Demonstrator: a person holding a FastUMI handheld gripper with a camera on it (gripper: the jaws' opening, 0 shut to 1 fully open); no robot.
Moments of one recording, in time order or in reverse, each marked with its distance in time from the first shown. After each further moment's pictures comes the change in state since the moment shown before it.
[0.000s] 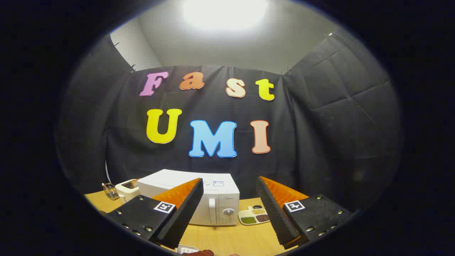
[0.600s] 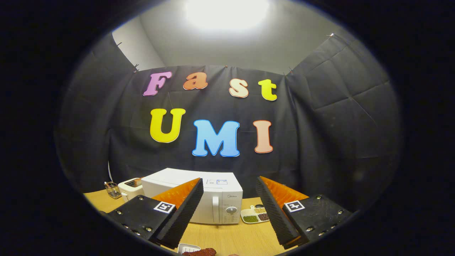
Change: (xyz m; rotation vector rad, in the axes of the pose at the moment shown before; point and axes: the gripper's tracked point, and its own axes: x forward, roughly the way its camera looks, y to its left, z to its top) arm -0.008 0.011 -0.006 0.006 0.004 0.028
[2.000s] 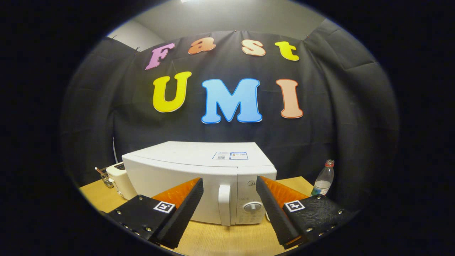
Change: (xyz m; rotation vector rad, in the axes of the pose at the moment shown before) arm 0.165 0.035 -0.152 0.048 0.245 0.178
